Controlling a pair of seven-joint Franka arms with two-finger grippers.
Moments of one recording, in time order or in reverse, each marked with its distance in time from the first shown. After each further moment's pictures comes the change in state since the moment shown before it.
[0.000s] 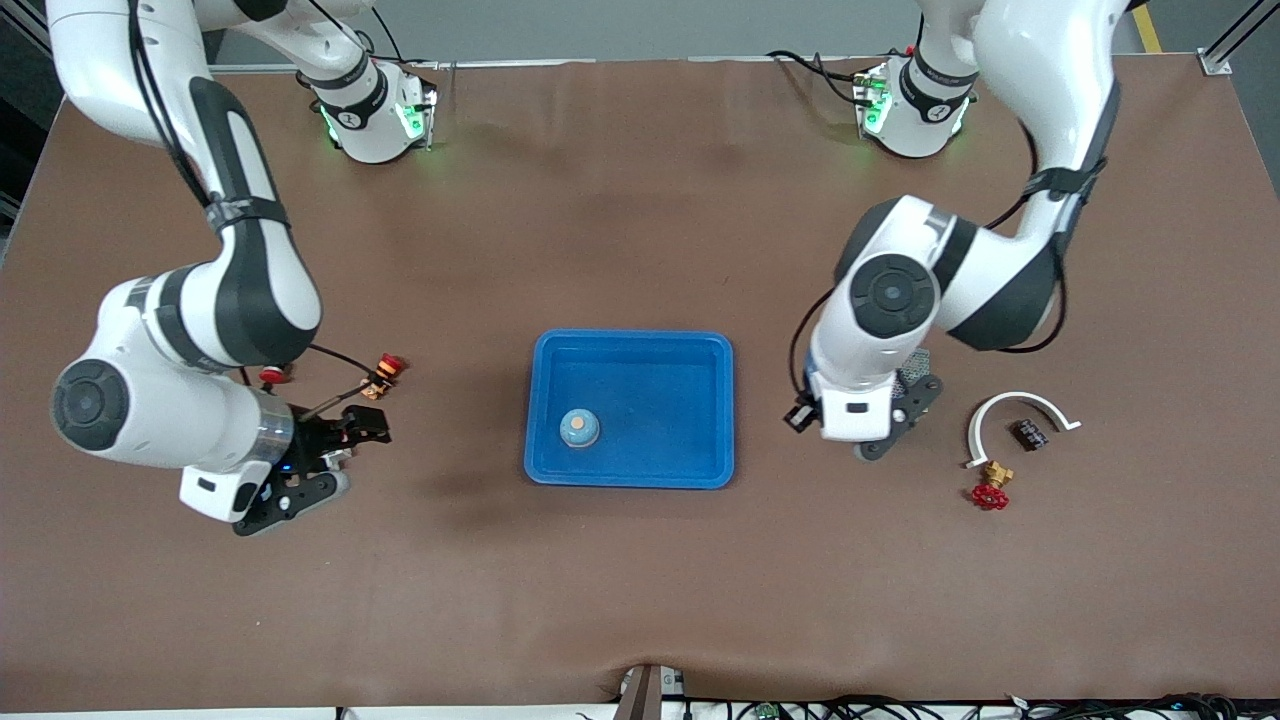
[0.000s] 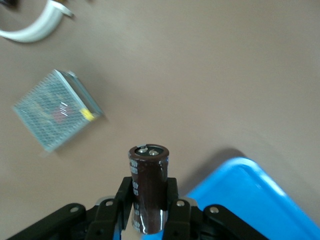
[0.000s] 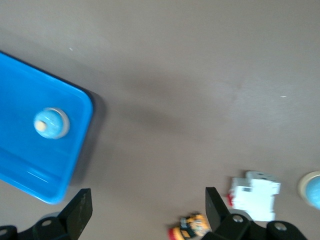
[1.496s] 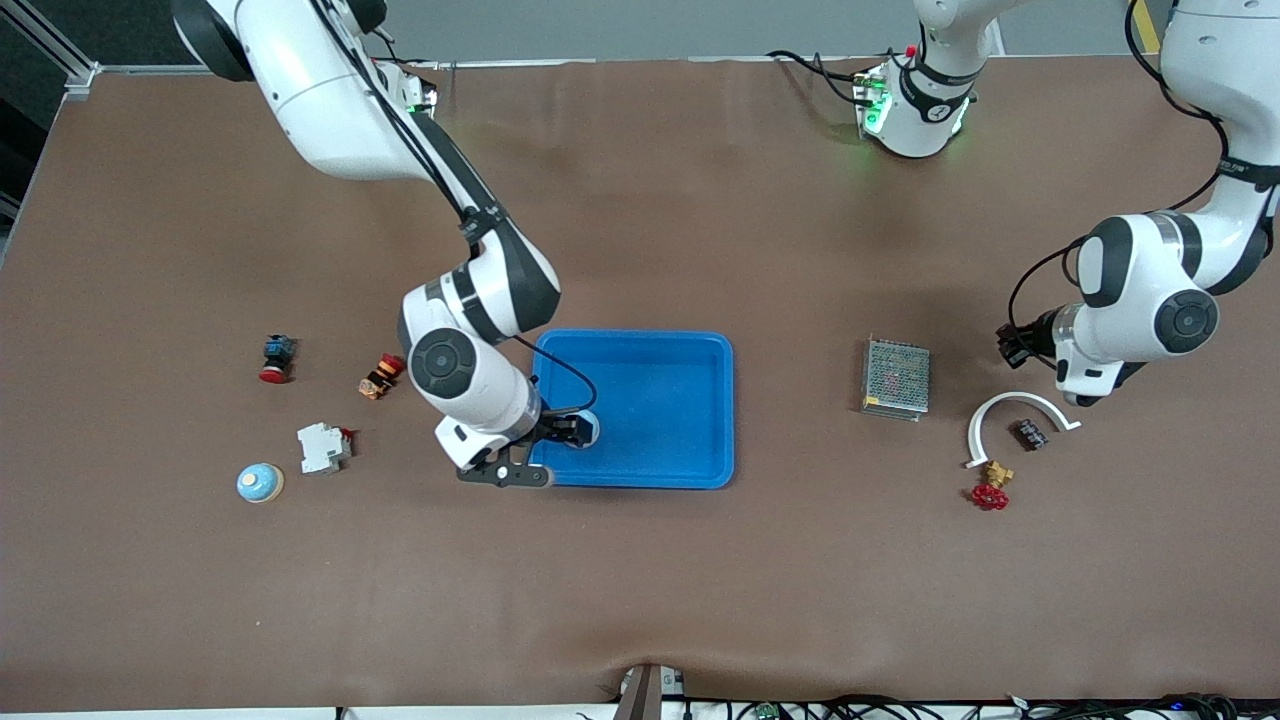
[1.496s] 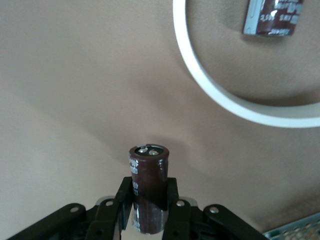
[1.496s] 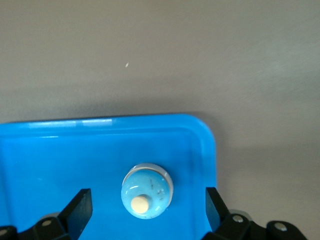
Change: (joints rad) left arm 0.628 -0.101 -0.002 -0.639 -0.004 0.296 0.586; right arm 0.316 0.177 0.001 -0.096 0.001 0.408 0.699
